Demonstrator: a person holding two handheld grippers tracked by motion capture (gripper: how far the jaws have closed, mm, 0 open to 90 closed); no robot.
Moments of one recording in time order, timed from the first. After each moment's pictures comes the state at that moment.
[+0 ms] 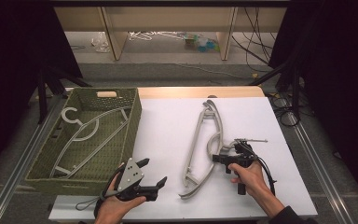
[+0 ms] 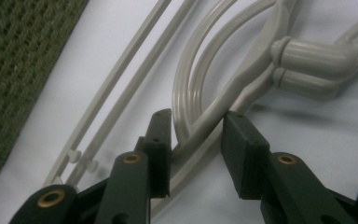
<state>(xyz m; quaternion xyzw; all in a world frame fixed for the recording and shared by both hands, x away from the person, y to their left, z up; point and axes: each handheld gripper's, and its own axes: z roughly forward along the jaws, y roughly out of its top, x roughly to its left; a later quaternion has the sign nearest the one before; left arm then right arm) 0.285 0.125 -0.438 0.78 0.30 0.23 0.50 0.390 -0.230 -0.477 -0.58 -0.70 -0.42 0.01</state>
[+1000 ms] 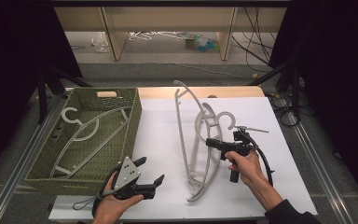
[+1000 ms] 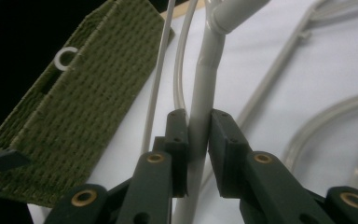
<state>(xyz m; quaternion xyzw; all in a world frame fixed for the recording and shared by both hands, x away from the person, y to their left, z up) 0.288 0.132 -0.435 0.77 0.31 0.24 0.51 0.406 -0.216 -0.443 -0.53 -0.66 -0.52 0.03</state>
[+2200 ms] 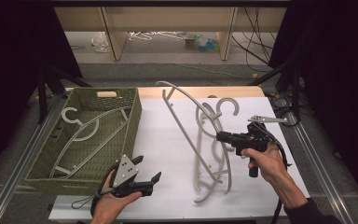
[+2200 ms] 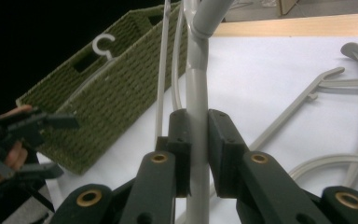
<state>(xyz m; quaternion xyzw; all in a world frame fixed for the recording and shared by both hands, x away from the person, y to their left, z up) 0.293 0.137 -0.437 0.76 0.33 0.24 0.50 0.391 -0.244 -0.383 -0.42 -0.73 -0.54 -0.01</state>
